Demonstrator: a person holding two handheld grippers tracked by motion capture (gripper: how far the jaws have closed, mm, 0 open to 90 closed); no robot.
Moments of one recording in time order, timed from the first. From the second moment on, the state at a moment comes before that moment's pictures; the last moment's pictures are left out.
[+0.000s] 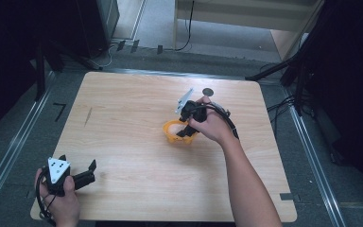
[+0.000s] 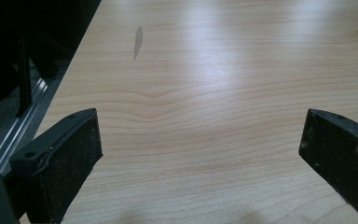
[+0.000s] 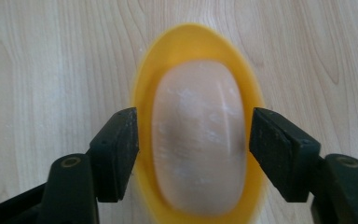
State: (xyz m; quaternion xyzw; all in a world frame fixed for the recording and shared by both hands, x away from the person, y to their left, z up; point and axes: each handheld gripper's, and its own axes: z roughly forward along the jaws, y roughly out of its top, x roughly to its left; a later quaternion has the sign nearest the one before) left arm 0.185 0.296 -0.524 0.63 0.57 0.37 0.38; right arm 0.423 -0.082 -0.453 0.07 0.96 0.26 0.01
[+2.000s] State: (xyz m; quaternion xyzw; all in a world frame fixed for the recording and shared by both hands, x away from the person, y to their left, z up) left arm 0.185 0.295 -0.524 0.63 0.57 0.37 0.37; right arm 0.323 -0.206 -0.481 0.27 0.88 0.37 0.10
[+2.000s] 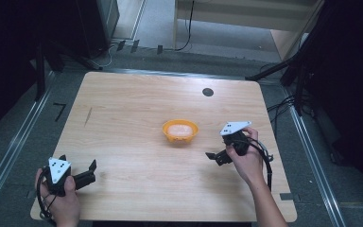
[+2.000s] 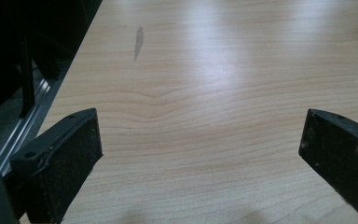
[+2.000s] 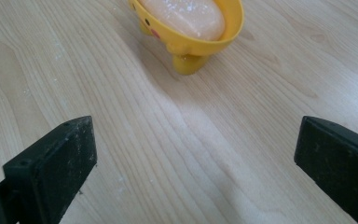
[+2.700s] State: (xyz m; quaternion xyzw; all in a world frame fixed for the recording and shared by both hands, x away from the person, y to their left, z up) left arm 0.184 0.295 -0.524 0.63 0.57 0.37 0.37; right arm 0.276 -0.249 -0.512 0.32 0.86 0.38 0.10
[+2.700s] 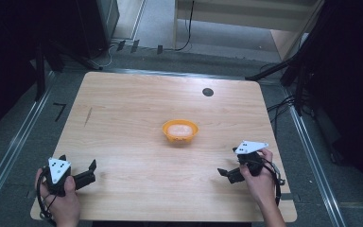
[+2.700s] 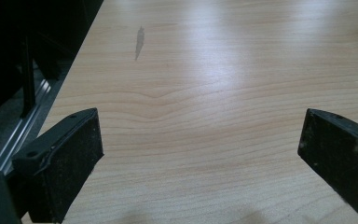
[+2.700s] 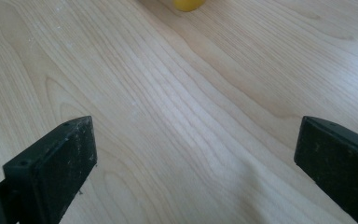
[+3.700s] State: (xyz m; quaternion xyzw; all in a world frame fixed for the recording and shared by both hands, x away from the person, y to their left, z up) left arm 0.184 0.294 -0.524 0.63 0.57 0.37 0.37; right arm 0.206 -0.338 -0.545 0.41 0.80 0.42 0.12
